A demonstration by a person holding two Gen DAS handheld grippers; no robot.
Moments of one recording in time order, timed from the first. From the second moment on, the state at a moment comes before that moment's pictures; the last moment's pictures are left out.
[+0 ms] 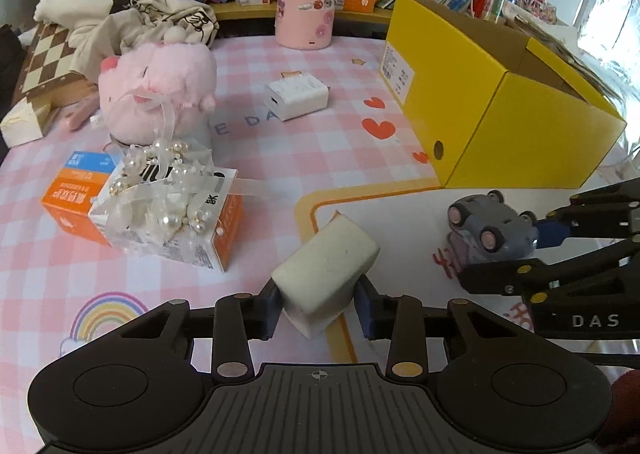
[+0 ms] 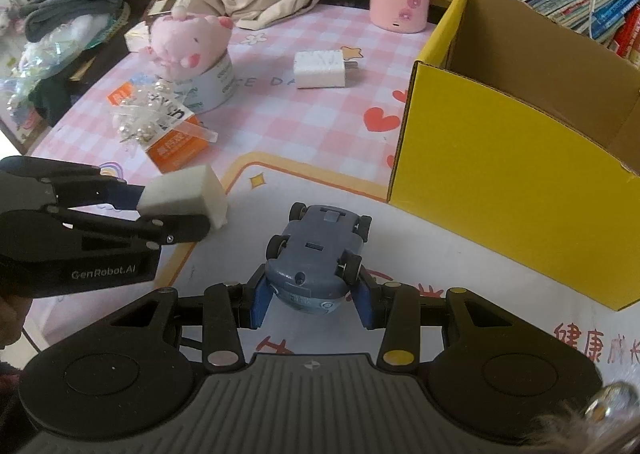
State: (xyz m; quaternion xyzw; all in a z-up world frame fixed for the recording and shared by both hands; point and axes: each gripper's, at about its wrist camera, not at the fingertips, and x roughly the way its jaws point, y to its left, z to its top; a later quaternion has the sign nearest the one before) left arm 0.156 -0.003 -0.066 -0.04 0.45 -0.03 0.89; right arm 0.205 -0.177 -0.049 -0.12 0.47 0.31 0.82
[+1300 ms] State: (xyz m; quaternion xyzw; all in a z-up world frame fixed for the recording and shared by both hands) left arm 0.078 -0.038 0.000 -0.16 0.39 -0.03 0.91; right arm 0.139 -0.260 -0.006 -0.07 0.45 0.27 0.85
